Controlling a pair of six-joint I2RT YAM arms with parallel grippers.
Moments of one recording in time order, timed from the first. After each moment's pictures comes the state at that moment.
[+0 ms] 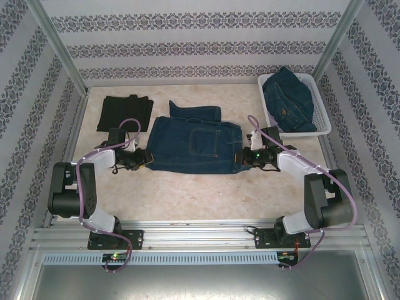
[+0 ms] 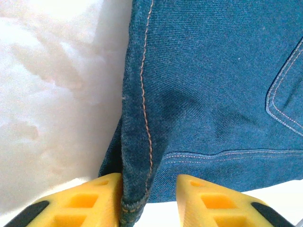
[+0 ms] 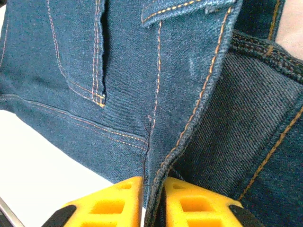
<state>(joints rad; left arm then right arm) 0.03 1.56 0.76 -0.36 0.55 -0.42 0.16 1.45 0.73 -0.33 -0.58 0.34</state>
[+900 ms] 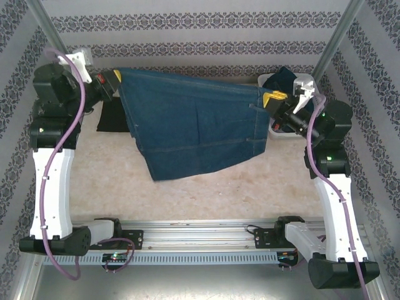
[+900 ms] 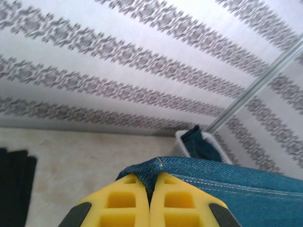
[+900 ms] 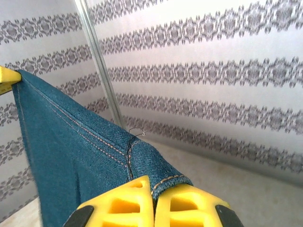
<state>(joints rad) 0.05 1.26 1.75 -0.68 0.49 -0.44 -0.02 0.95 1.15 -0.12 -0.74 0.24</state>
